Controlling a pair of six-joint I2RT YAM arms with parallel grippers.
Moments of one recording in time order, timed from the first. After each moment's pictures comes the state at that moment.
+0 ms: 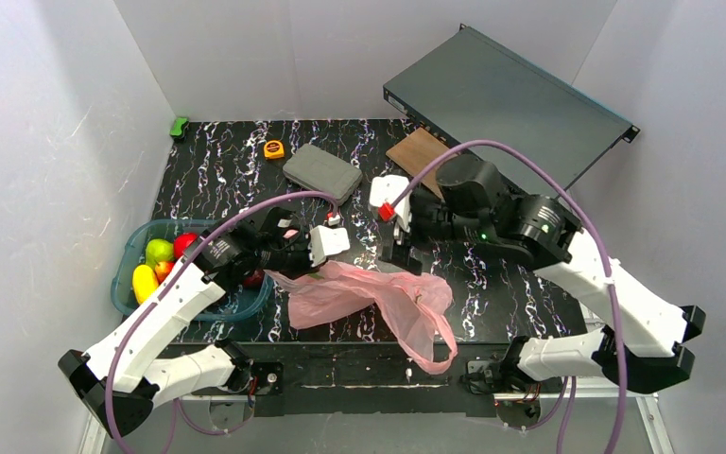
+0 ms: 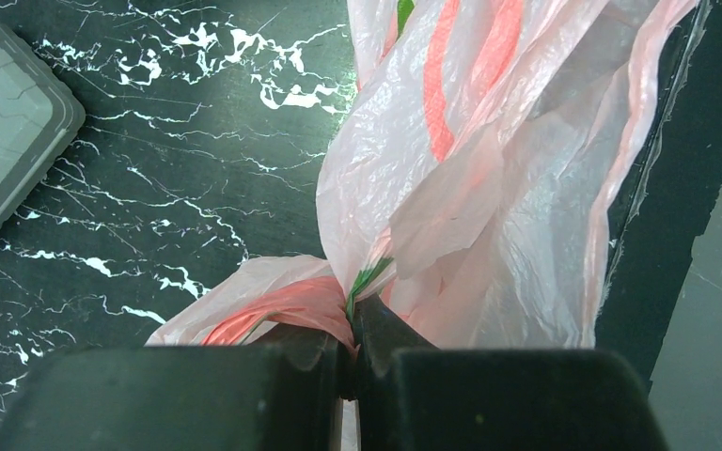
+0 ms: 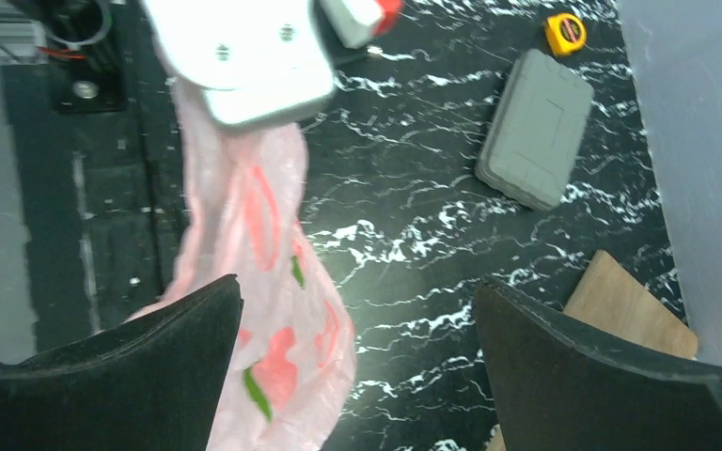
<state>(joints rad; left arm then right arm) -0.70 1.02 1.14 -1.01 0.33 0.59 1.02 1.25 1.64 -0.94 -0.20 -0.46</state>
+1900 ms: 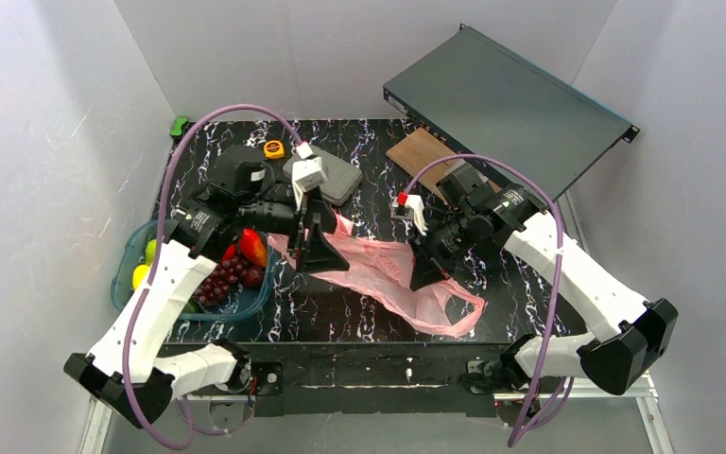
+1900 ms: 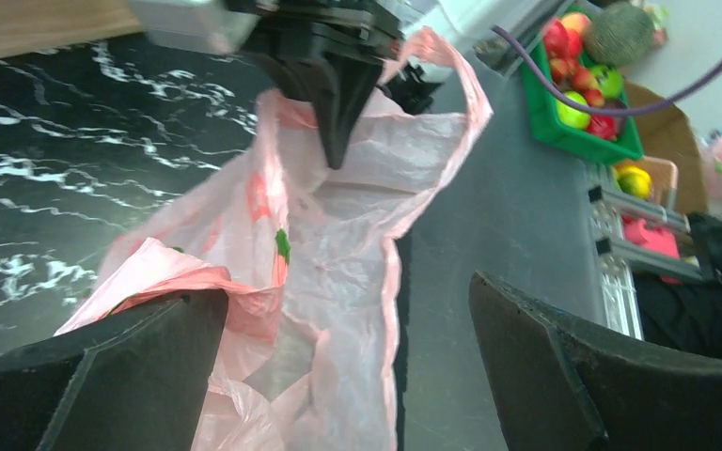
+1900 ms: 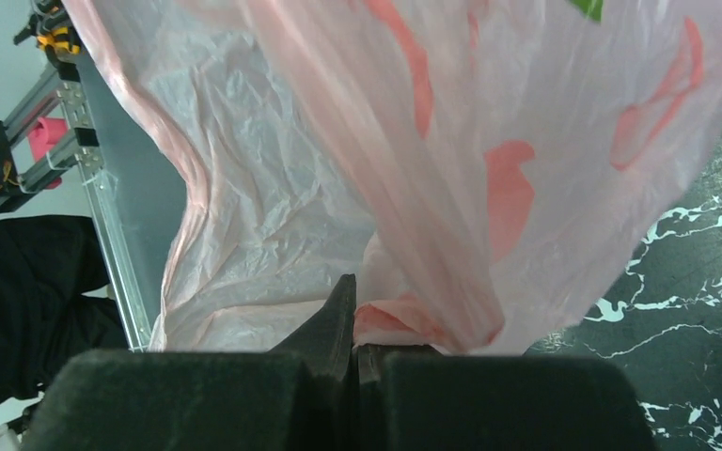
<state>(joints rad) -0.49 1.10 1.37 -0.81 1.03 0.07 0.68 1.28 1.33 -1.18 -0.77 -0.25</state>
